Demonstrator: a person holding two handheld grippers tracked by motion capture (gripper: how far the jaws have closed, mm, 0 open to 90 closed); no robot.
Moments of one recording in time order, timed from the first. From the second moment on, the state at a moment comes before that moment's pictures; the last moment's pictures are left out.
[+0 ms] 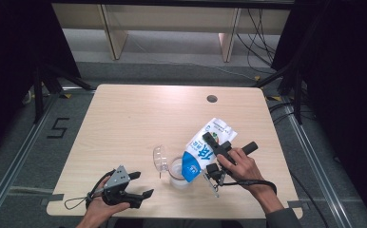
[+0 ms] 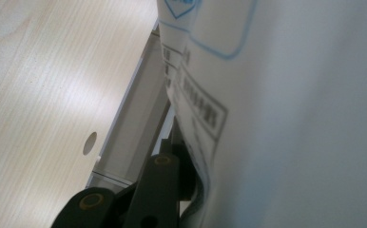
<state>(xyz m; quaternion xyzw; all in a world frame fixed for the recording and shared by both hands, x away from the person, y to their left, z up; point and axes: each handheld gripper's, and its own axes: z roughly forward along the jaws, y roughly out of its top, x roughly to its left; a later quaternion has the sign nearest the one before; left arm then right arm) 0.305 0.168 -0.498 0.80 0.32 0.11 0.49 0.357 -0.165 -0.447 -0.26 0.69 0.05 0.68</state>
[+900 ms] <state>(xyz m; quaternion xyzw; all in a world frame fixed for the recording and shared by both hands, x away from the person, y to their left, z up) 0.305 0.168 -0.497 0.80 0.32 0.11 0.49 0.356 -0.165 -0.446 -0.25 0.69 0.05 0.67</state>
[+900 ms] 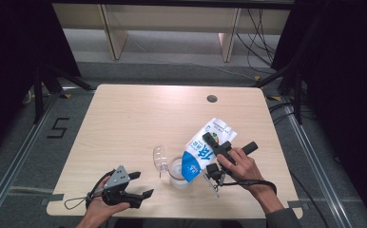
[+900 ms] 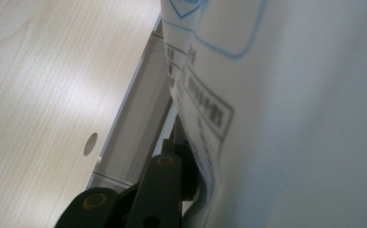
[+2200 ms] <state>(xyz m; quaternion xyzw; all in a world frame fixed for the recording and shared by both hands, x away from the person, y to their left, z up) 0.307 0.168 -0.498 0.80 0.32 0.11 0.49 0.361 -0.163 -0.455 -0.23 0.74 0.13 0.63</state>
